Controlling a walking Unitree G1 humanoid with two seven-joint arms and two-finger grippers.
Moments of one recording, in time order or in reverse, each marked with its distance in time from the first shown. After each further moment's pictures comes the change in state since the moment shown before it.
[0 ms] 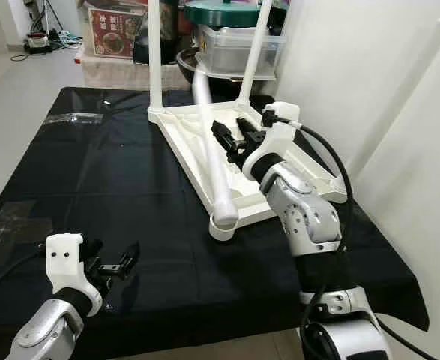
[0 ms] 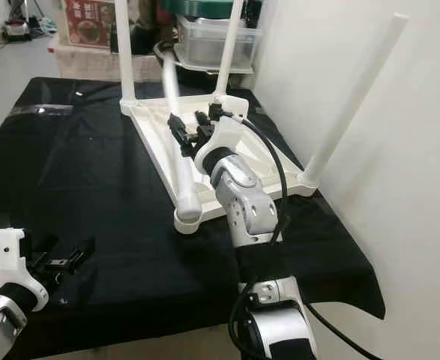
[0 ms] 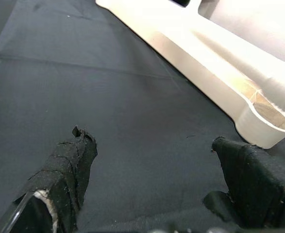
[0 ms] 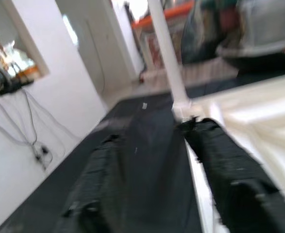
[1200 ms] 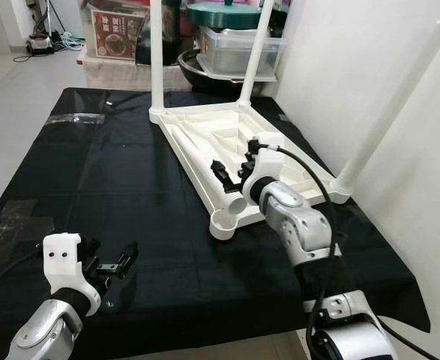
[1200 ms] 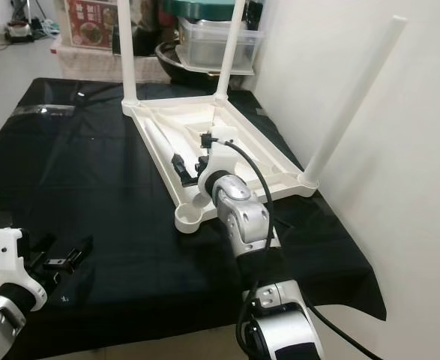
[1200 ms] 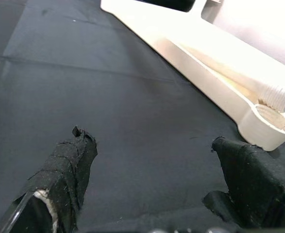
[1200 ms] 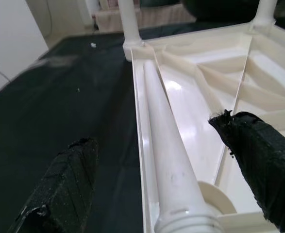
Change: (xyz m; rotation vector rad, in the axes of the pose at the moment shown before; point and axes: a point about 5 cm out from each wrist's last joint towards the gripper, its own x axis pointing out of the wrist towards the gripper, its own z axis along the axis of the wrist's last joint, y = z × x) left arm -0.001 0.001 0.001 0.002 -0.014 0.013; right arm 0.002 -0.025 -0.047 -0.183 0.253 -0.151
